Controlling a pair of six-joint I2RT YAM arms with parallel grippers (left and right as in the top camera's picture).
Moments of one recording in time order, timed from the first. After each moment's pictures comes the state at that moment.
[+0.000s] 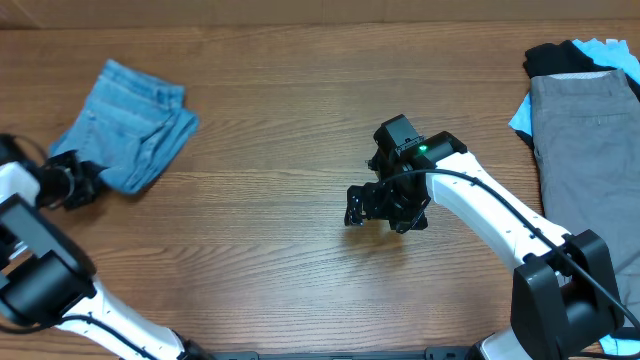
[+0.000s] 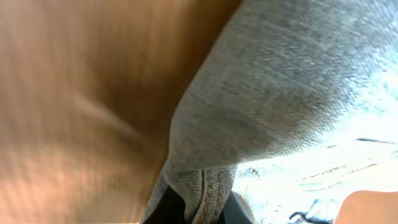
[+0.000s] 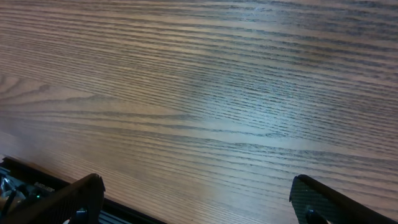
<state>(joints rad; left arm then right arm) 0.74 2.10 1.43 -0.65 0.52 -1.18 0.46 1.72 1.22 -1.04 -0.38 0.41</state>
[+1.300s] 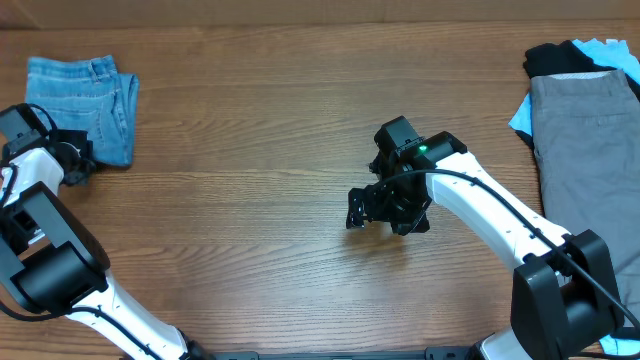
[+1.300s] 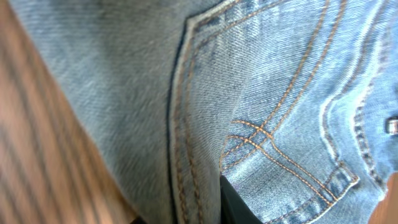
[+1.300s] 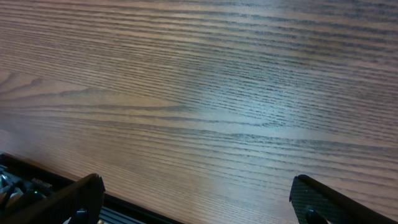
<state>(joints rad) 0.60 2.10 1.43 -0.34 0.15 -0.94 0.46 1.72 1.22 -1.07 -0.38 0.41</state>
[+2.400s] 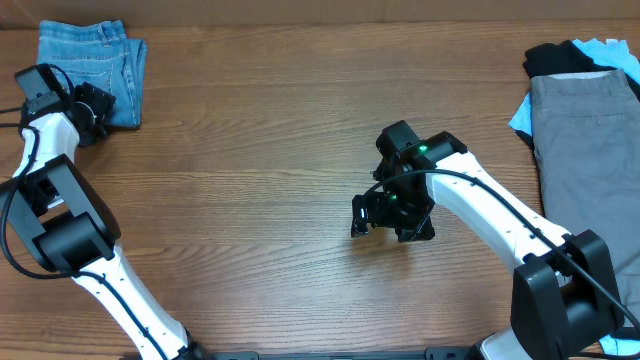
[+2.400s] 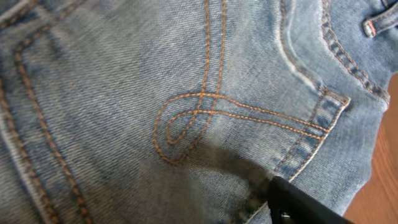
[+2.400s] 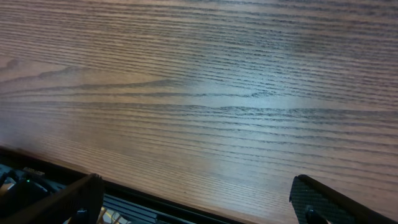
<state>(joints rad) 0.50 2.34 1.78 -0.36 0.22 -0.65 0.46 1.72 1.22 -1.15 -0.38 0.41</state>
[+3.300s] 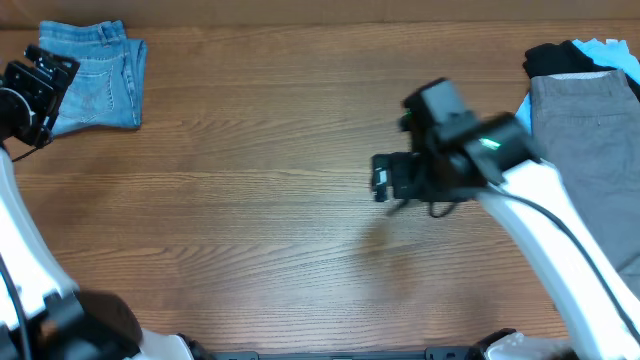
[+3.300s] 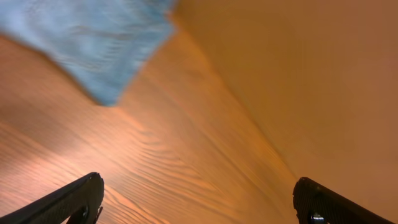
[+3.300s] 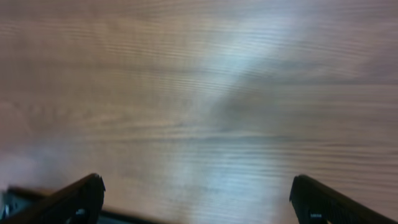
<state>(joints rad) 0.58 1.67 1.79 -0.95 0.55 -0.52 0.46 1.48 1.58 -1.37 -0.11 0.43</state>
